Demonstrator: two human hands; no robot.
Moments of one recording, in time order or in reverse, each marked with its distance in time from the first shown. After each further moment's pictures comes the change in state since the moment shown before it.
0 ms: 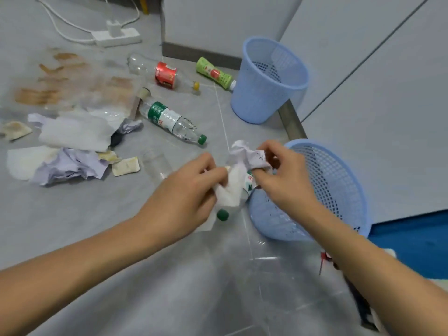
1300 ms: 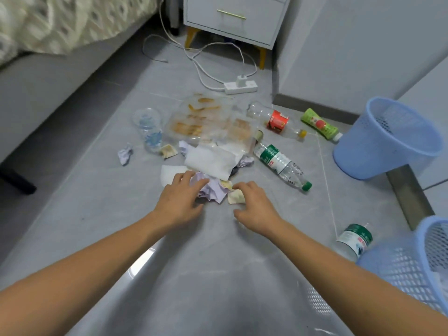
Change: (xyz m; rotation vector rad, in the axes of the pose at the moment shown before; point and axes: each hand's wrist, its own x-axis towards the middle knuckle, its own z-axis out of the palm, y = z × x) left_hand -0.128 -0.247 -0.085 0.505 -0.093 -0.615; right_hand 0.052 -0.101 0.266 -0.262 -0.623 -0.114
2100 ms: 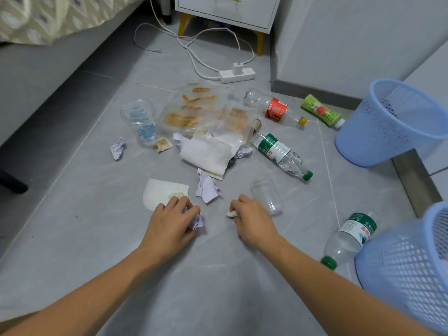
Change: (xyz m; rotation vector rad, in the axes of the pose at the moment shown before) left_hand -0.064 0.012 0.032 0.101 0.094 0.078; right_hand -0.007 0.044 0.067 -0.117 0.168 -0.150
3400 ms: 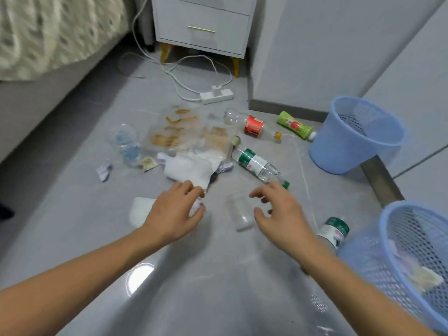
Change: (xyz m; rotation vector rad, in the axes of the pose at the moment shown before) left_hand 0.056 0.033 -0.069 -0.157 0.074 0.095; right_hand -0.058 -0.010 -0.149 0.197 0.237 0.114
